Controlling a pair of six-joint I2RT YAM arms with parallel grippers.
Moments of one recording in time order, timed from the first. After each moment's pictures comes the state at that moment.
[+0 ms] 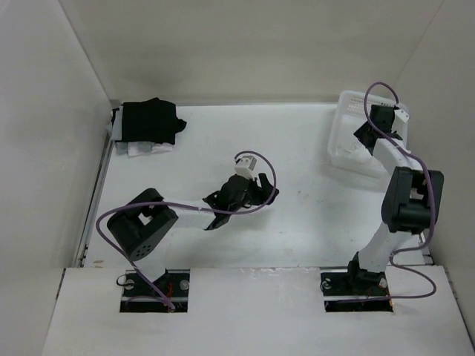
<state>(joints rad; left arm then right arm) -0.88 1.67 0.69 0.65 -0.11 -0.70 -0.15 1.72 1.24 -0.14 0.33 0.62</state>
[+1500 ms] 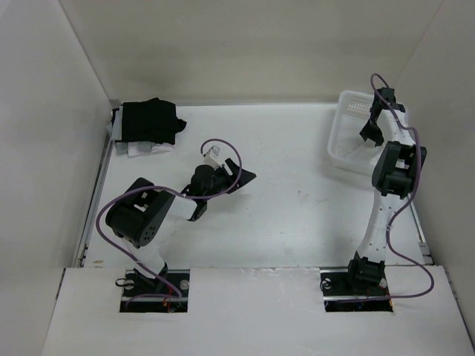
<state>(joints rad) -0.55 1.74 0.57 0.92 0.24 -1.02 -0.24 2.37 2.11 -0.83 0.33 0.44</state>
